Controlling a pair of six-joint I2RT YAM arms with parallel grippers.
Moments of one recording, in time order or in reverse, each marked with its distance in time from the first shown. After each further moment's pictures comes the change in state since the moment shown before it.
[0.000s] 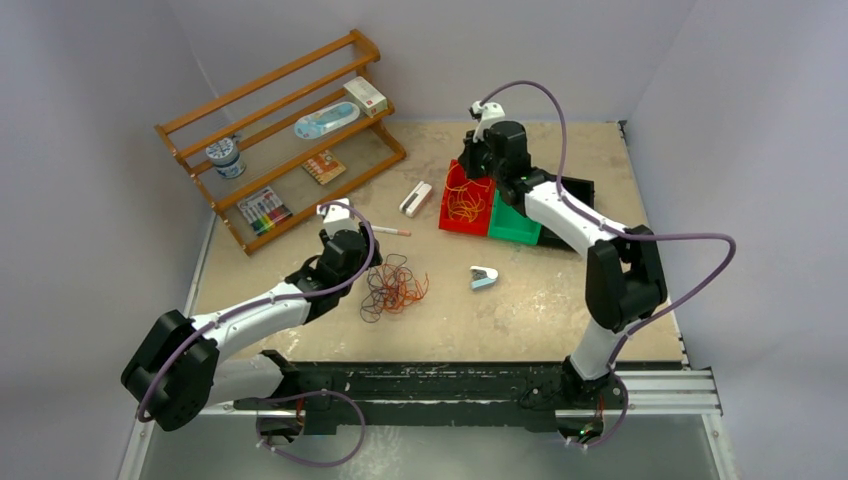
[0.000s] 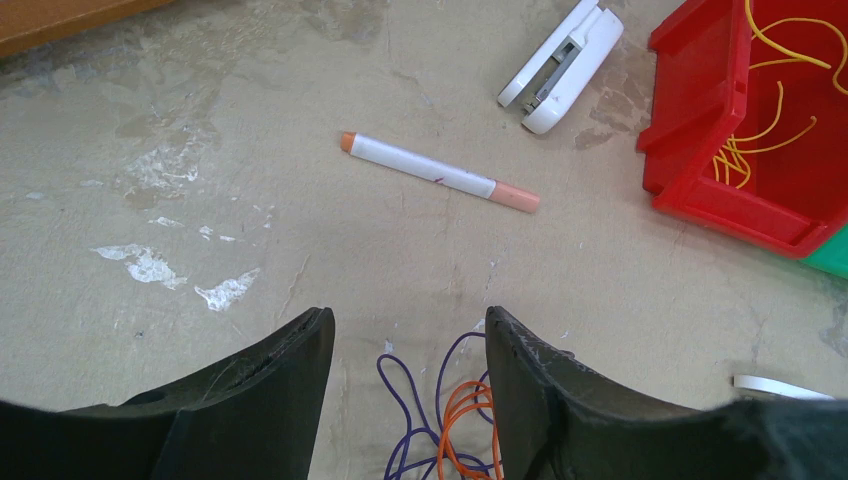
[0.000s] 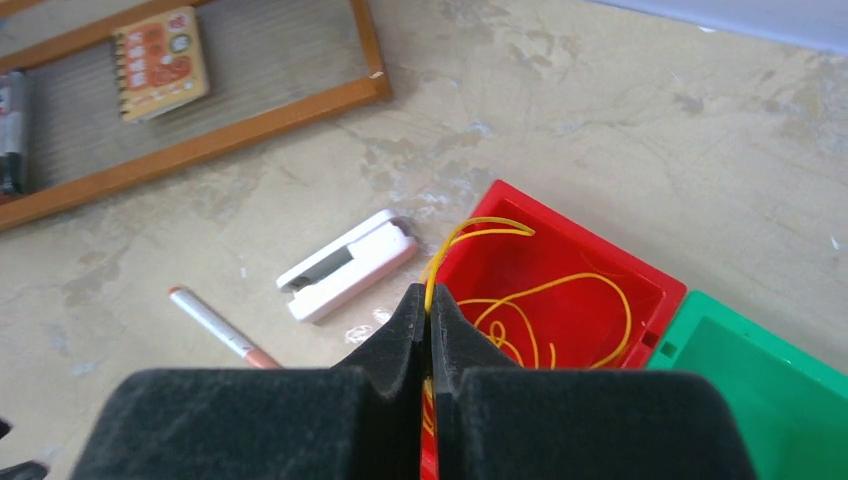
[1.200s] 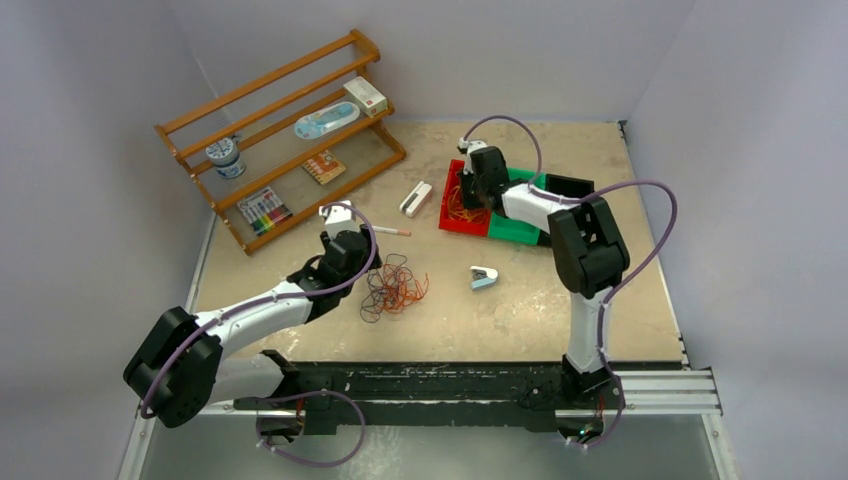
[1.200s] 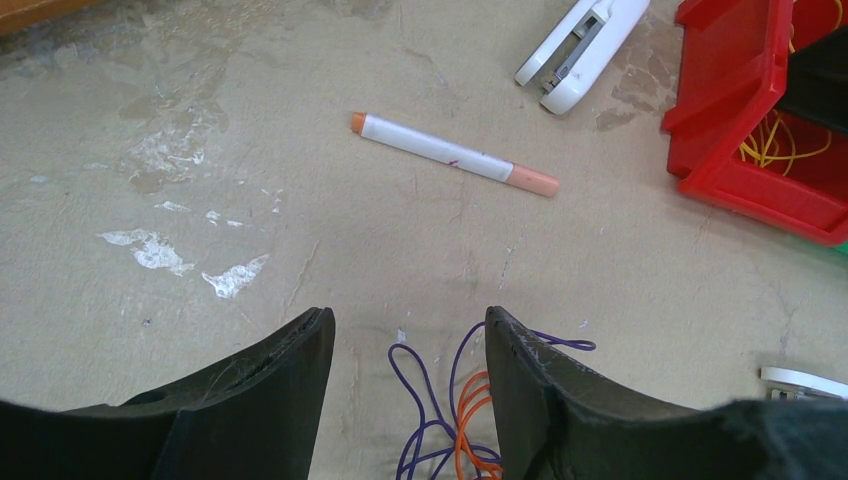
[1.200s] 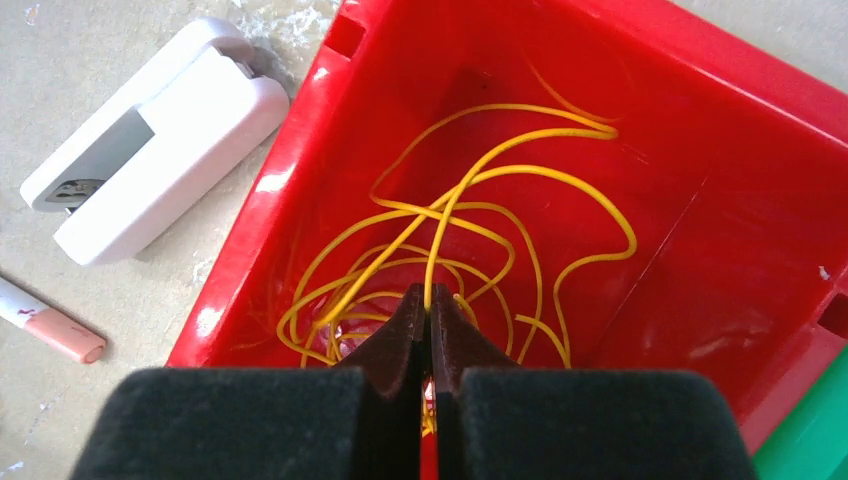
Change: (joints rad) left arm 0.000 0.019 0.000 -0.024 0.002 0.000; right arm -0.010 0.277 0.021 -0.097 0.054 0.013
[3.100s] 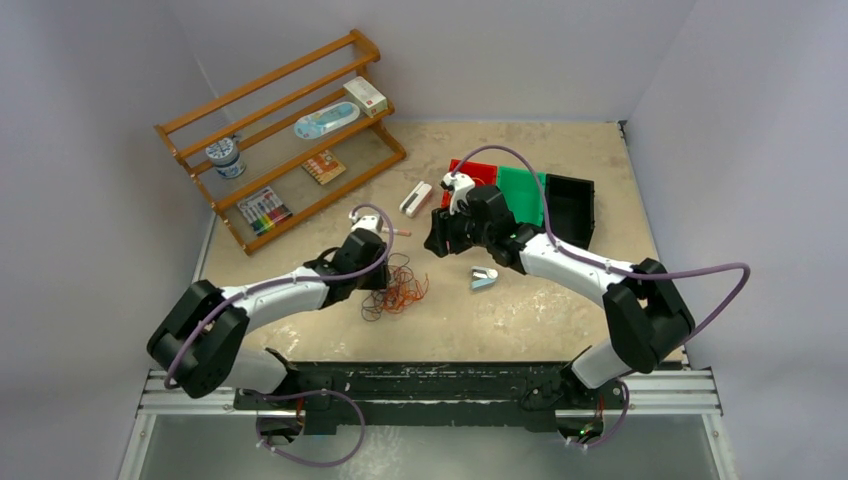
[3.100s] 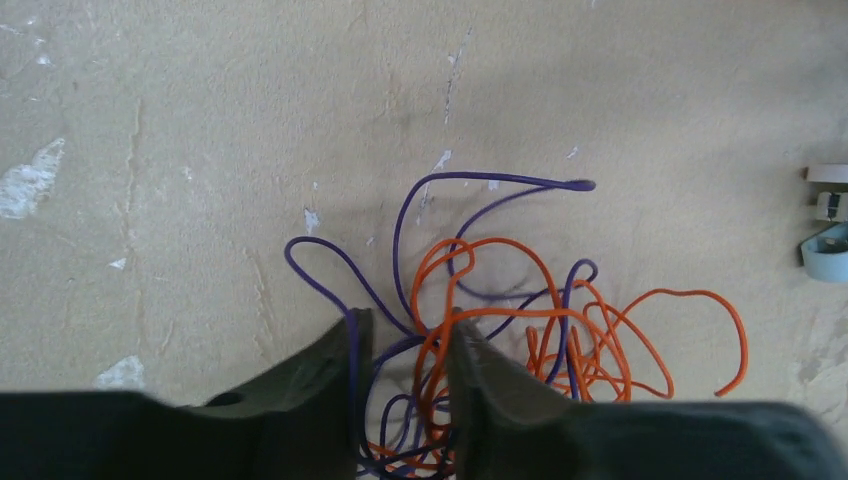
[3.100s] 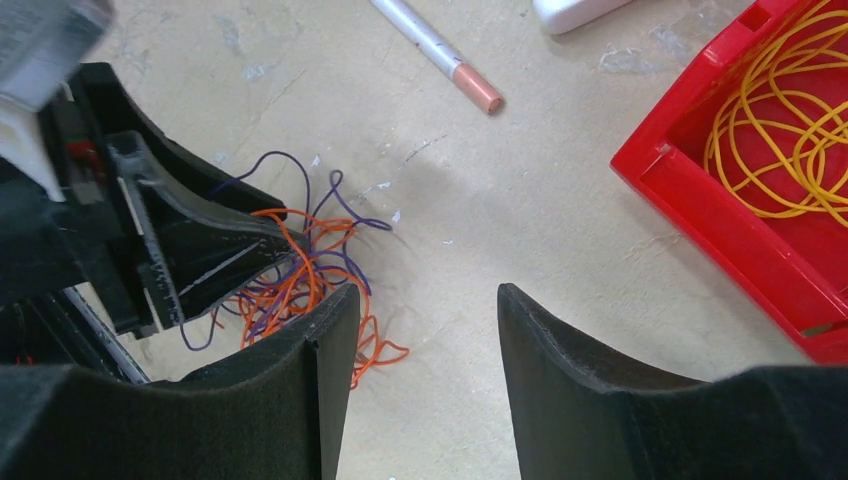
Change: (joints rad) left arm 0.000 0.143 0.072 -0.169 0.334 0.005; right arm 0.238 -0.498 -0.418 0.052 -0.188 0.119
